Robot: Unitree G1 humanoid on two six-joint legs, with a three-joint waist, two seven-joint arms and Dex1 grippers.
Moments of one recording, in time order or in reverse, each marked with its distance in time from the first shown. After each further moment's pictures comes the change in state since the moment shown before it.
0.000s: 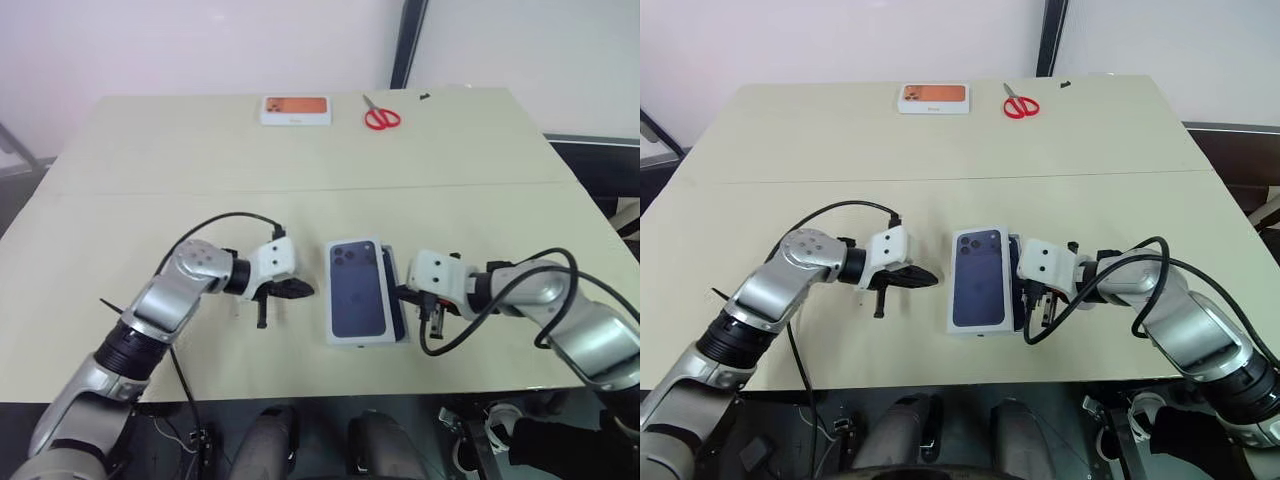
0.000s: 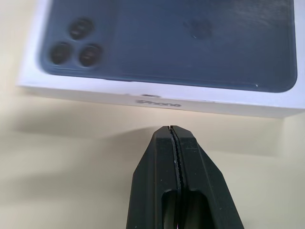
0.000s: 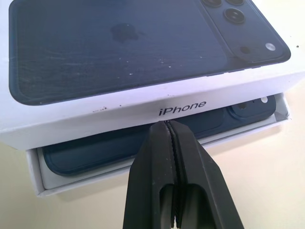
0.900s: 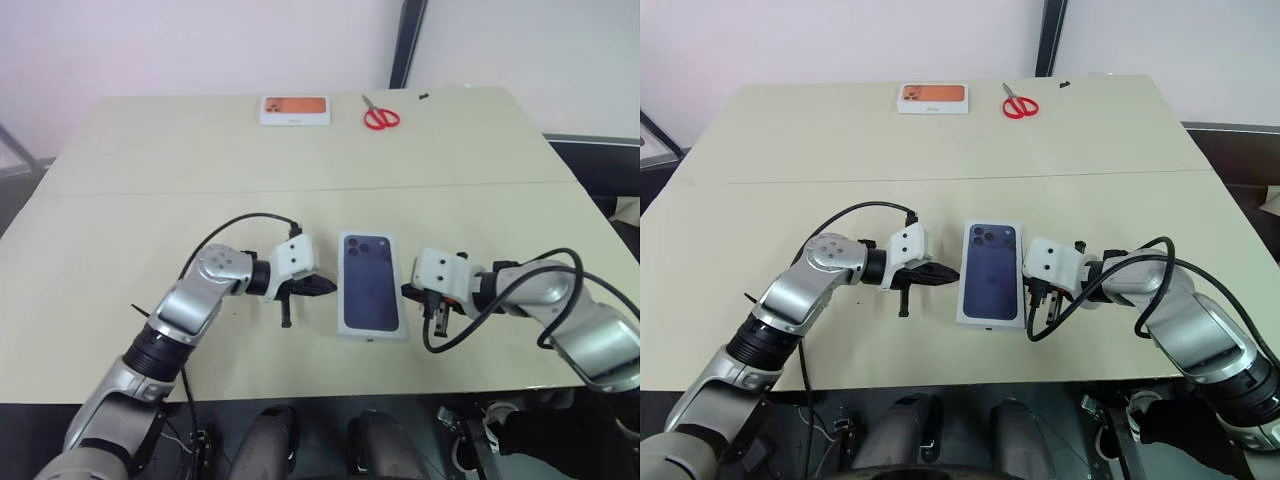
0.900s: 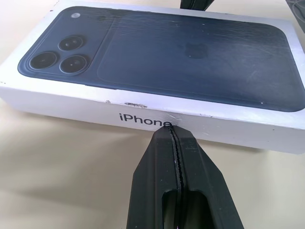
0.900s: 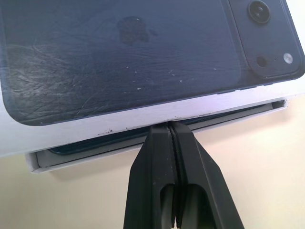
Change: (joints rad) left arm 0.002 -0.134 0.046 0.015 -0.026 0.001 0.049; right arm 0.023 0.000 -0.035 0.000 -0.020 0.017 0.024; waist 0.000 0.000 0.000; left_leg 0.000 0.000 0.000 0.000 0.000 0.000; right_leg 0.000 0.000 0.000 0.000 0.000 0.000
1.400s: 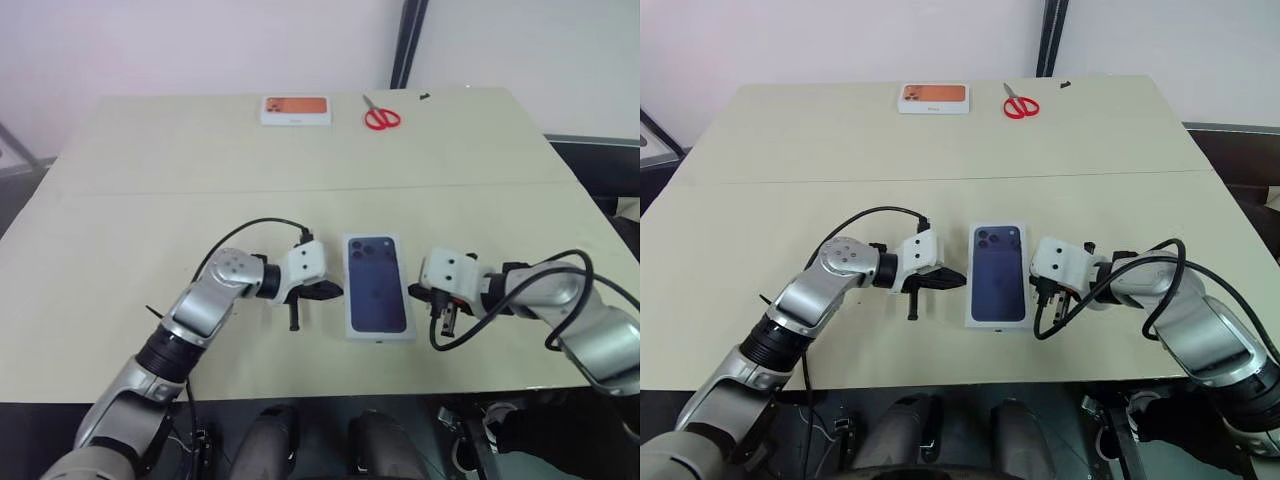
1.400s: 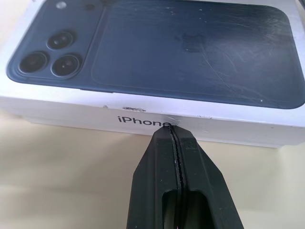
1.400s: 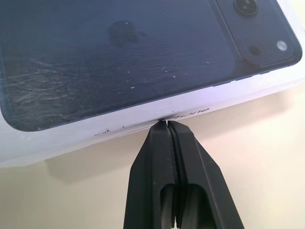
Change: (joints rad) left arm -0.008 -0.045 -0.038 0.031 0.059 -0.025 0.019; right arm 0.040 -0.011 -0.040 0.000 -0.008 0.004 0.001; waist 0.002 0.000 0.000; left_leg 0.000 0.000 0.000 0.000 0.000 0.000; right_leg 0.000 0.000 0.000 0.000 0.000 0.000
